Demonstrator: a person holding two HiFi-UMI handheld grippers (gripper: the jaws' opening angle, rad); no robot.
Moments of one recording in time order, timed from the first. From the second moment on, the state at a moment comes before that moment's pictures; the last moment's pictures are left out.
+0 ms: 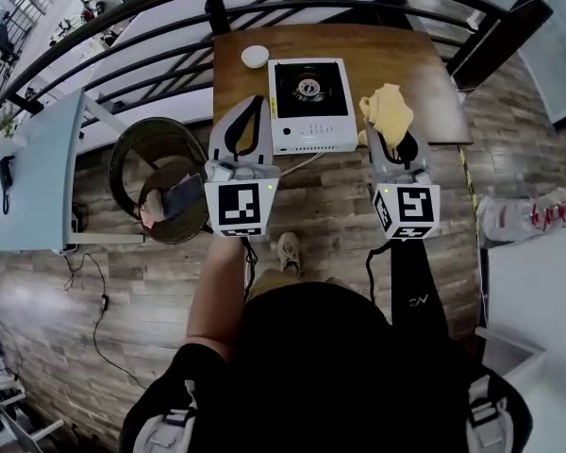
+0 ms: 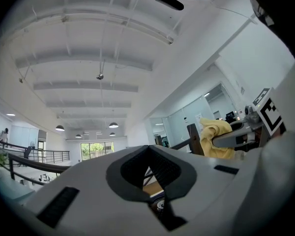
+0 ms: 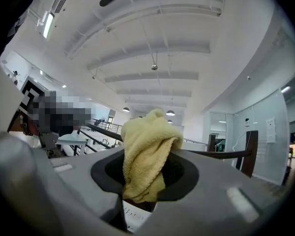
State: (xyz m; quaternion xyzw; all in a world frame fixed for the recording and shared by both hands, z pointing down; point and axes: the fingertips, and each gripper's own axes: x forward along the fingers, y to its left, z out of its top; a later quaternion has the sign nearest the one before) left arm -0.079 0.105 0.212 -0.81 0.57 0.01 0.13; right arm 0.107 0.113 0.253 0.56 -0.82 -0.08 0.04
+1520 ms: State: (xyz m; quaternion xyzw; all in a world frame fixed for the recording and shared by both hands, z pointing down) left arm -0.084 -0.183 0.268 -0.82 0.56 -0.03 0.08; right arm 0.054 -0.188 0.302 0.44 -0.89 -0.06 0.08
